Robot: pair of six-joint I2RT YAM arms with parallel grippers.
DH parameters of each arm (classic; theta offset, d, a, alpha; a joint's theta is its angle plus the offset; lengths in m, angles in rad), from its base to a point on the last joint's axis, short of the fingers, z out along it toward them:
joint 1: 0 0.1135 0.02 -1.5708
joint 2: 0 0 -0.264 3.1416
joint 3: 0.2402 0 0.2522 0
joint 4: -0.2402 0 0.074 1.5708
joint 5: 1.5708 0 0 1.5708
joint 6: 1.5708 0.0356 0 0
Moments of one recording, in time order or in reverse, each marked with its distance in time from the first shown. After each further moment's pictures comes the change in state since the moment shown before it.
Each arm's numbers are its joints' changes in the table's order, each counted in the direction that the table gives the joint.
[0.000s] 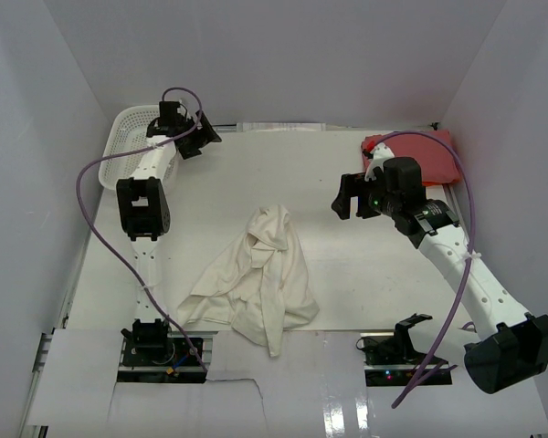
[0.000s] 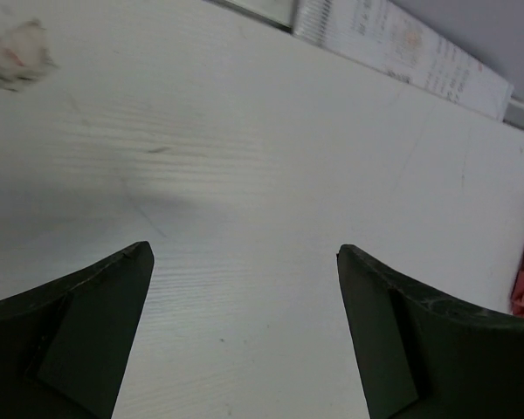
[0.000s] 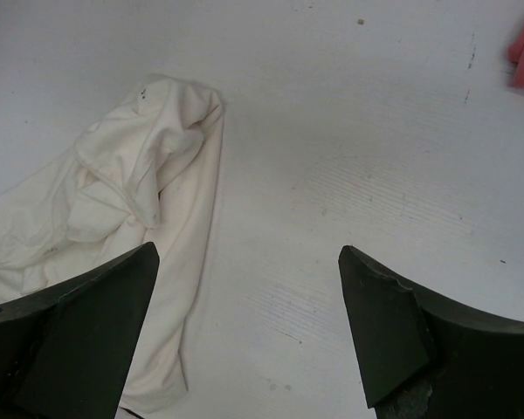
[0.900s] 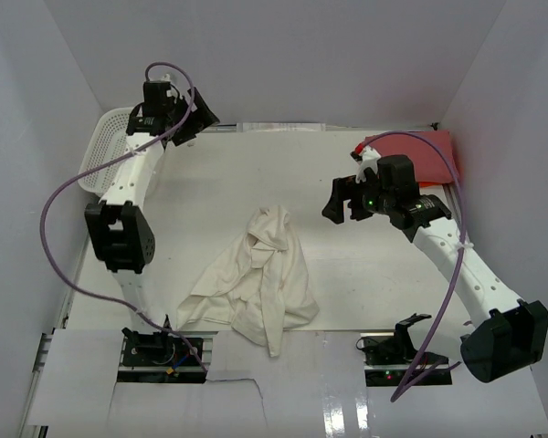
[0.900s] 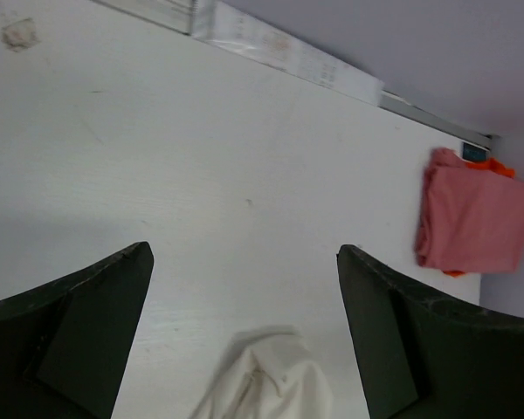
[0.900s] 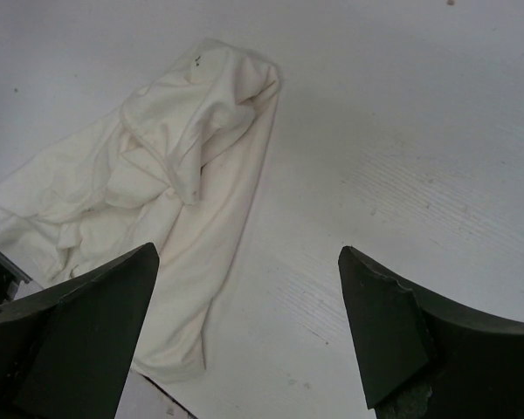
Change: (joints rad) left arm -0.010 -0.444 -0.264 -0.047 -0.114 -0.048; right arm 0.000 0.045 0.011 -0.001 -0.146 -0.032
